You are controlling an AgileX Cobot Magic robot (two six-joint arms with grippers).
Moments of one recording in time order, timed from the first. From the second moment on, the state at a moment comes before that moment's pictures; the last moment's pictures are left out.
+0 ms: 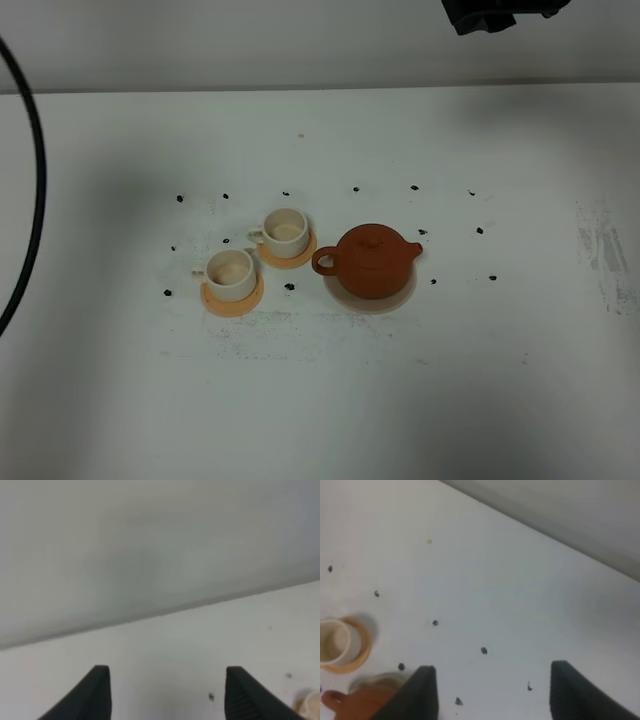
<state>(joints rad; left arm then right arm) 0.07 0.96 -0.95 -0.45 0.42 0.59 0.35 1.83 -1.86 0.22 1.03 -0.32</state>
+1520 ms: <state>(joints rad) 0.11 0.00 -0.51 -0.22 1.03 0.13 0.70 1.67 -1.38 0.50 0.60 -0.57</state>
